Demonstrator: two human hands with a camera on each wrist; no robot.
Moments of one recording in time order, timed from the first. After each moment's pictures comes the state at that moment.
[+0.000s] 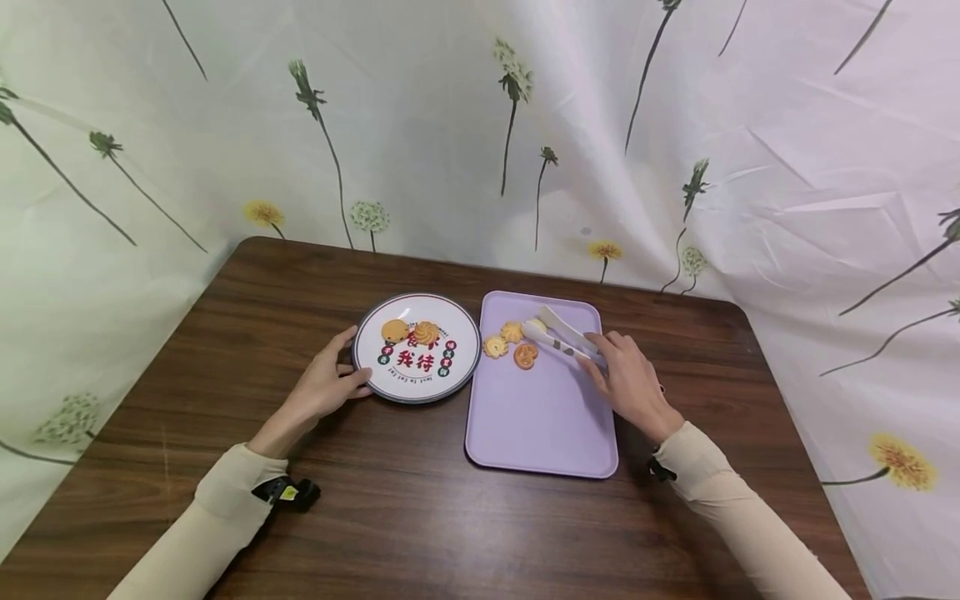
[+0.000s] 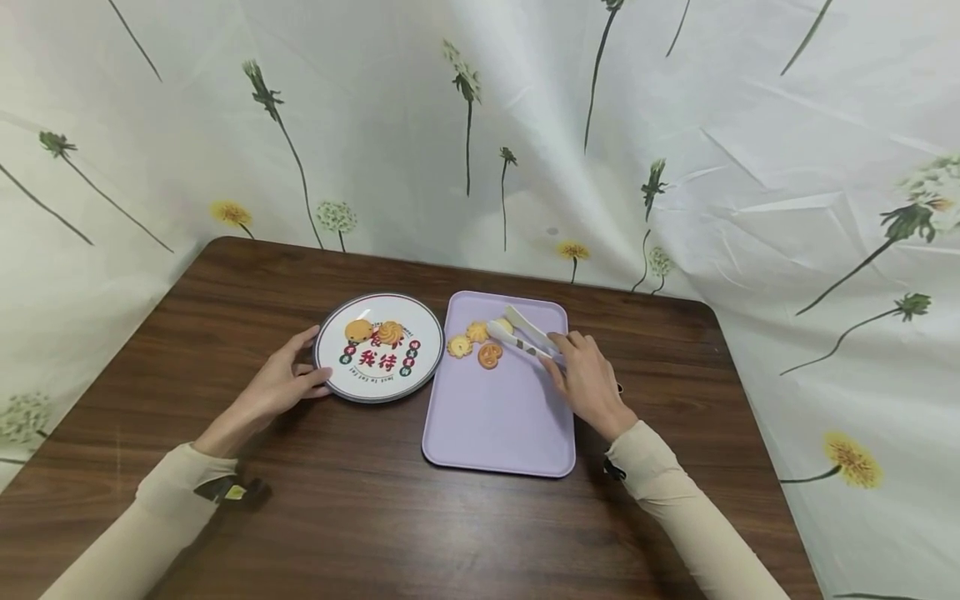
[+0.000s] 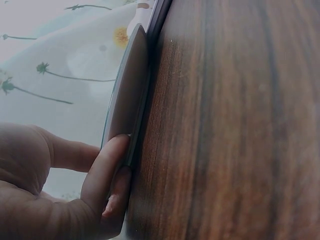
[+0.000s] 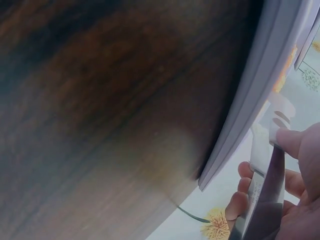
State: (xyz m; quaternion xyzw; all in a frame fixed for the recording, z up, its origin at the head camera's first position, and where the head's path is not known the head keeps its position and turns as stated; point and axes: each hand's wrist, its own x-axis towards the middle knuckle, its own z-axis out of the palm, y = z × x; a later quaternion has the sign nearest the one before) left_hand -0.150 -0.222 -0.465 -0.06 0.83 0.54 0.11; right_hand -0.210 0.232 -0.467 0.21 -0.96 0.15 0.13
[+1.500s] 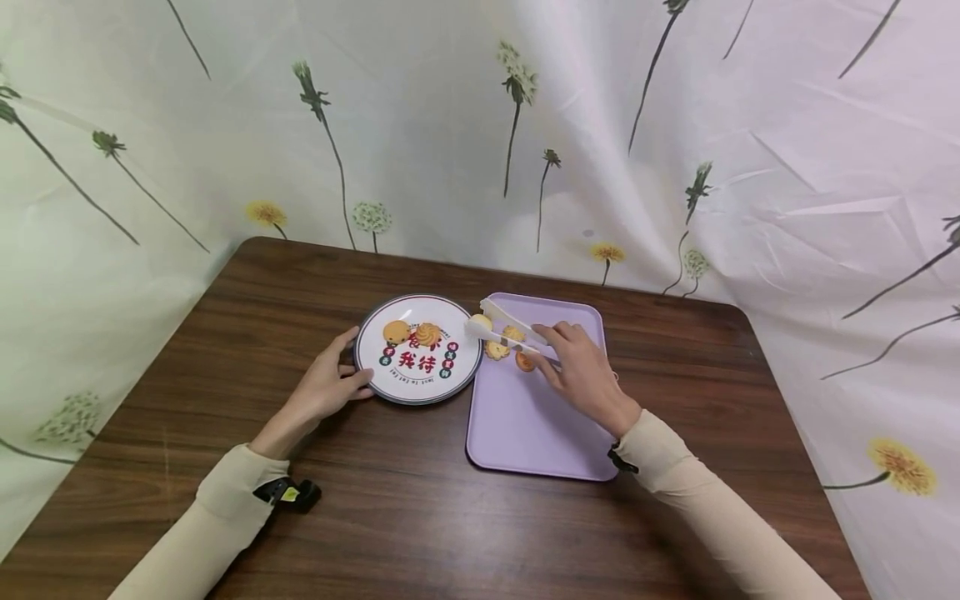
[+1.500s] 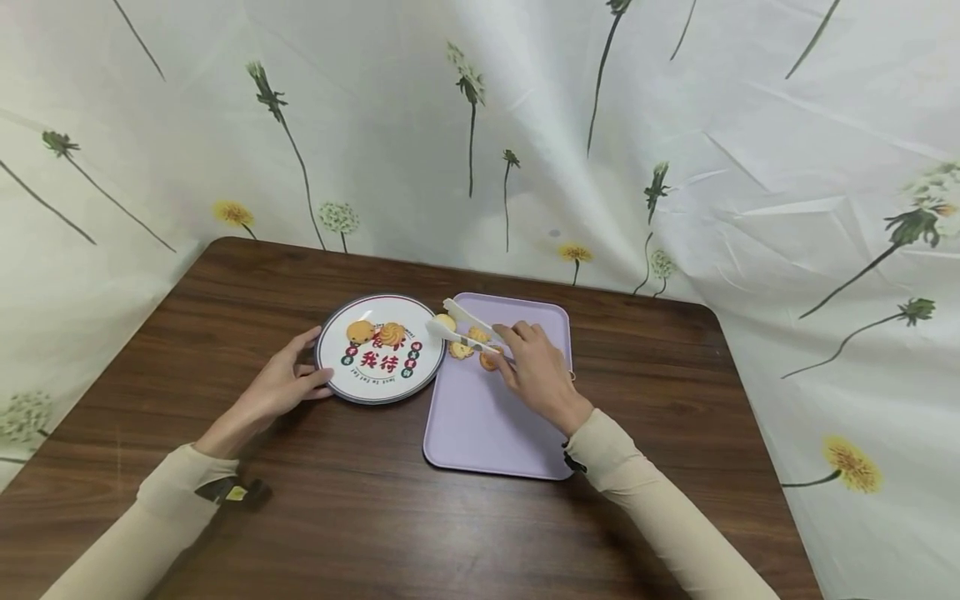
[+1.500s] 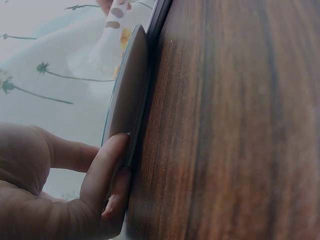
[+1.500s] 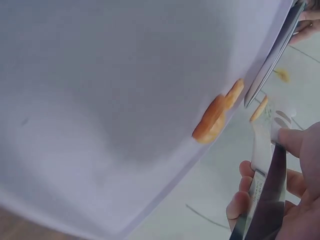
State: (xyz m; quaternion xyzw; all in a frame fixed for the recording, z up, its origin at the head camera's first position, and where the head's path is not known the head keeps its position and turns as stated) left_hand -0.148 -0.222 -0.465 -0.05 0.83 0.54 0.11; right_hand -0.210 0.160 -0.451 0.30 -0.92 0.18 0.16
